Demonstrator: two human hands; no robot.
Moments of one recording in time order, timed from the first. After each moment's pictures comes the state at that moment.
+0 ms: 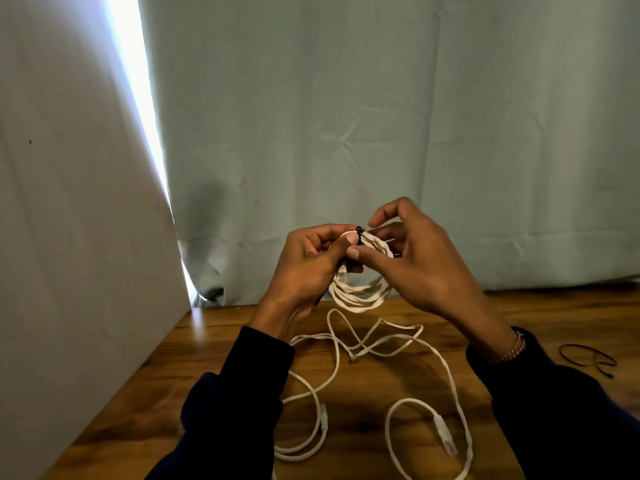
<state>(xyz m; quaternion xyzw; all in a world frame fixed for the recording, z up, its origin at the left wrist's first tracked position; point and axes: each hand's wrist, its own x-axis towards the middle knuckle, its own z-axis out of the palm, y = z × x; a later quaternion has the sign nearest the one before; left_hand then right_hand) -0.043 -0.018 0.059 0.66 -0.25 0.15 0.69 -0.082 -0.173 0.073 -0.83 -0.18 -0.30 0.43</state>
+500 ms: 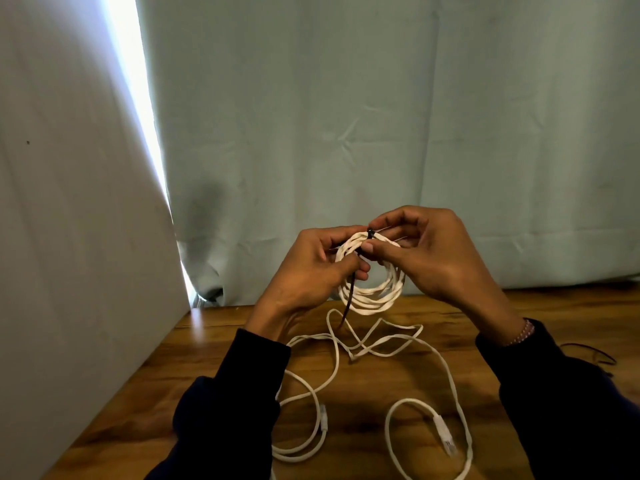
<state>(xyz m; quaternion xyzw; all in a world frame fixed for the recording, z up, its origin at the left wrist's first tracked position) -0.056 -0.013 0.066 0.75 -0.29 0.13 0.58 -0.071 -0.190 0.073 -0.81 -0.19 -0.32 0.46</state>
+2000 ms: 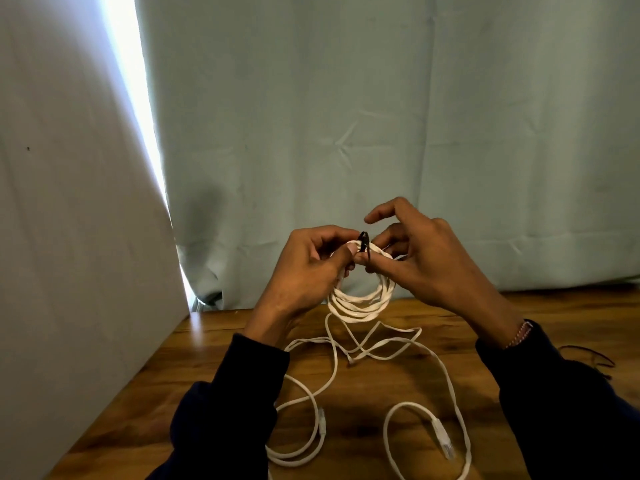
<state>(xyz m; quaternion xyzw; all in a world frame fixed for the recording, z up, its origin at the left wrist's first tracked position) -0.057 -0.015 0.067 0.76 -0.26 0.19 0.56 -0.063 -0.195 0.069 -0.82 -0.29 -0.35 0.34</state>
